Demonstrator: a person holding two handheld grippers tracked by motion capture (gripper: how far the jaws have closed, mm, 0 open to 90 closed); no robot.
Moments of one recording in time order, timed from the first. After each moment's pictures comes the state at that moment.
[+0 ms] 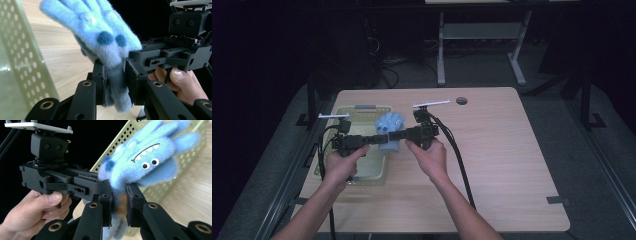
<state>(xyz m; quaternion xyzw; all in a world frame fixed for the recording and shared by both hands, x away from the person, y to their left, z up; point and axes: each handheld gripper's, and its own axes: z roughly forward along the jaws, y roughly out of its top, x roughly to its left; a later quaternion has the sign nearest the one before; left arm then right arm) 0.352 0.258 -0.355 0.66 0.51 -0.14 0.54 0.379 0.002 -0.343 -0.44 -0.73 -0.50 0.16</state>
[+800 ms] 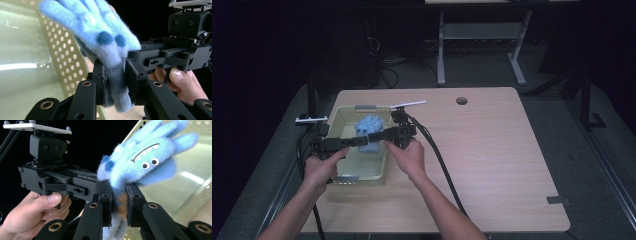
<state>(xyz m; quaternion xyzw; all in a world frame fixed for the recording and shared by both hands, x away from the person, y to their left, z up) 0.346 0.312 -0.361 0.64 0.54 -0.13 0.53 0.389 0.058 -0.353 -0.42 -0.73 -0.50 0.19</state>
